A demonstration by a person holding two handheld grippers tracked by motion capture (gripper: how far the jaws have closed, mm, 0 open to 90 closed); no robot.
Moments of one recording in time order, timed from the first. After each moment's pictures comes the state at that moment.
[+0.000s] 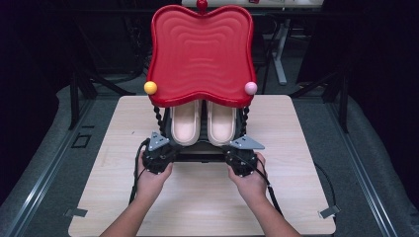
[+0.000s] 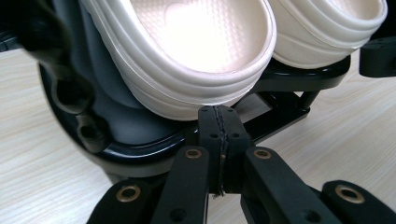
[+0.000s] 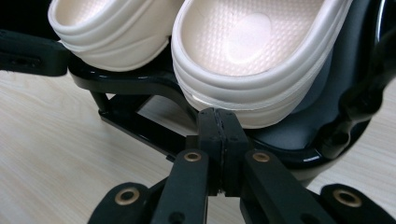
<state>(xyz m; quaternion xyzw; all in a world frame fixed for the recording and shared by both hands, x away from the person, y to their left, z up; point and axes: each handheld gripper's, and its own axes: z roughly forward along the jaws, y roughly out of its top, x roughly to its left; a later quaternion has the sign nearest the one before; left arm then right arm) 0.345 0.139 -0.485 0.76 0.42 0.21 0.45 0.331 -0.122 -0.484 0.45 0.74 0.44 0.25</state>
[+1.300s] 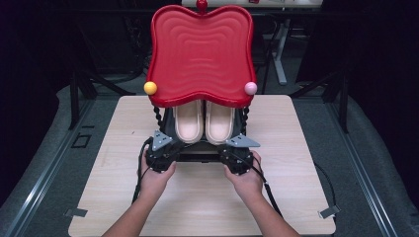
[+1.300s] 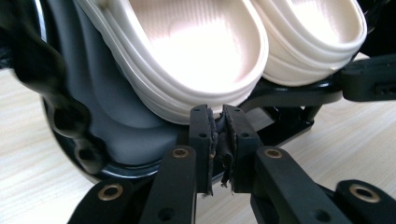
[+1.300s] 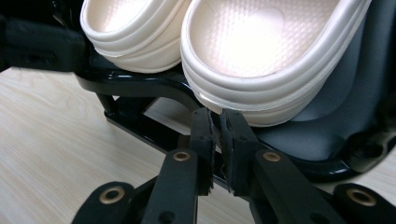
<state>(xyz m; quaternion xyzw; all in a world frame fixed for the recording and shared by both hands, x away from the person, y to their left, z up) 0.345 0.134 -0.480 0.75 0.42 0.23 0.46 0.338 -0.114 -0.488 0.45 0.74 0.44 0.23</state>
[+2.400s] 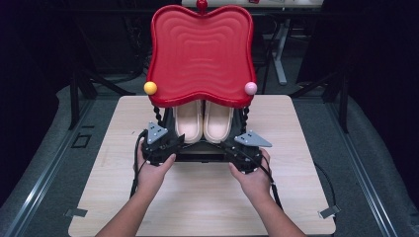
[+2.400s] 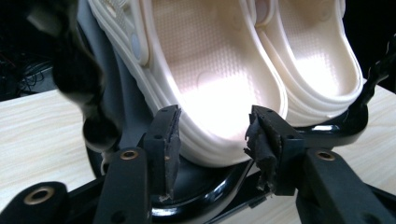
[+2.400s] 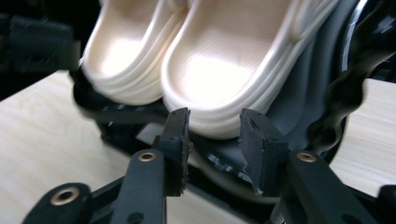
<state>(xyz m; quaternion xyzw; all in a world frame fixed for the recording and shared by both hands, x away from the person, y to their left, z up) 0.356 0.135 -0.463 0.72 0.43 0.27 0.48 0.331 -0.130 -0.467 0.45 0.71 0.47 0.26</state>
